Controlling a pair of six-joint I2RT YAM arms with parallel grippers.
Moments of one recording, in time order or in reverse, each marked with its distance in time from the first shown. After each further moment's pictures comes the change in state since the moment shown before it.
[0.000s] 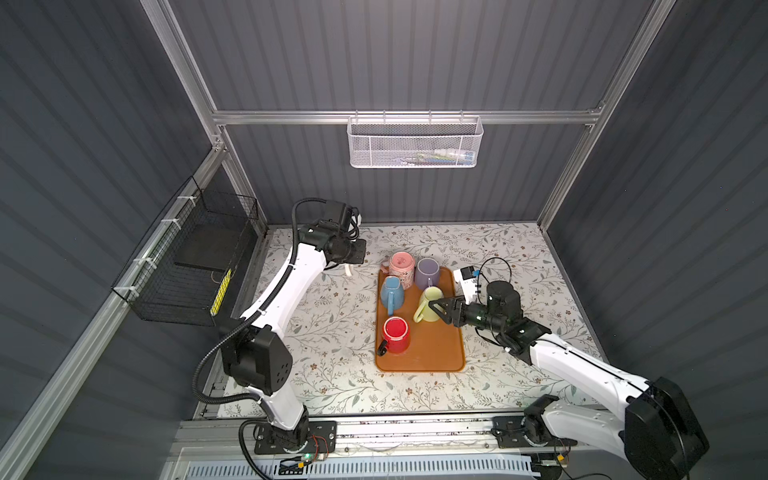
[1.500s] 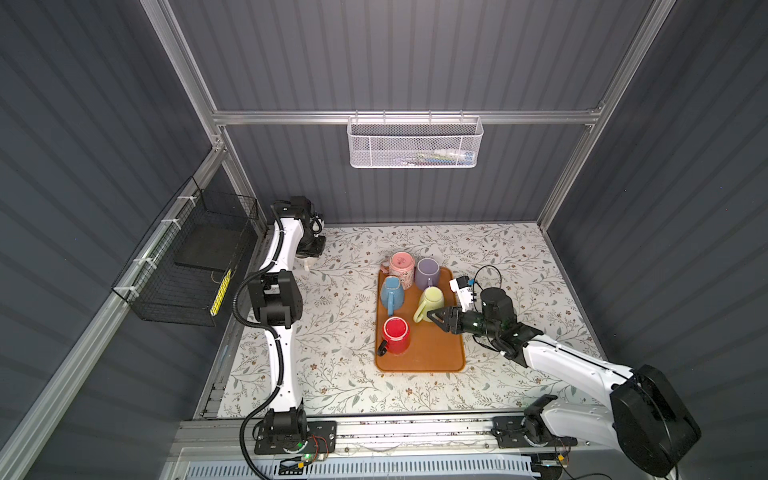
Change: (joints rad) left arm 0.351 0.660 0.608 -0.267 0.024 0.336; right arm 0.015 0.073 -0.063 0.051 -0.027 0.069
